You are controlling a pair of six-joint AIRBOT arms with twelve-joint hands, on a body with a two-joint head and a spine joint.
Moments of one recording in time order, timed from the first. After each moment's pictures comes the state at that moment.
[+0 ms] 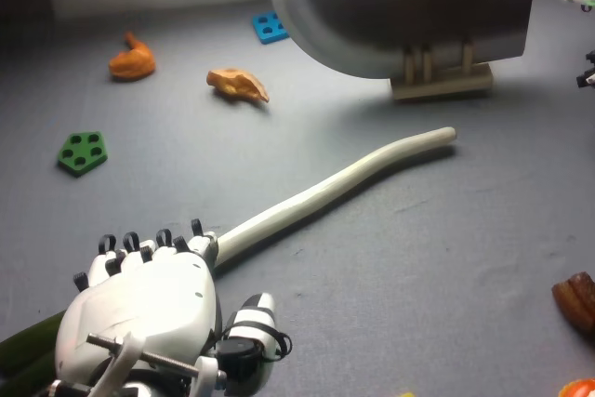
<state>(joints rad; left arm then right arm) 0.75 -1.27 0.40 1.57 1.68 -1.29 -0.51 -1.39 1.94 0.12 0.59 -0.85</state>
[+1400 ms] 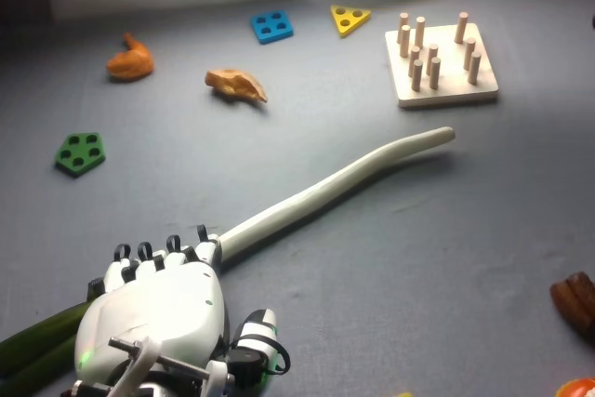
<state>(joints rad) 0.81 -1.31 0.48 1.61 1.63 -1.31 -0.47 -1.25 1.69 0.21 0.91 -1.12</state>
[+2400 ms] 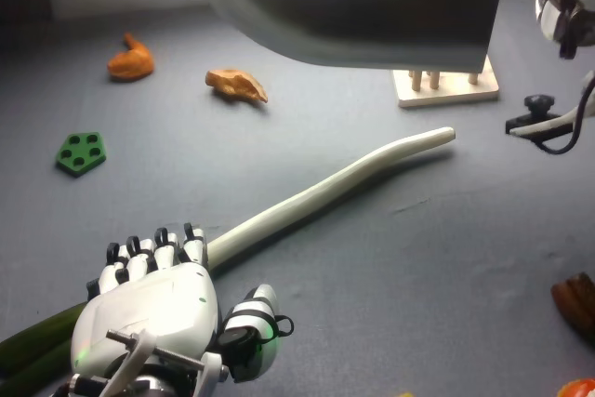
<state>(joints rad) 0.81 -1.31 0.50 1.57 1.61 -1.31 -0.47 -1.20 1.06 0.90 1.22 -1.86</state>
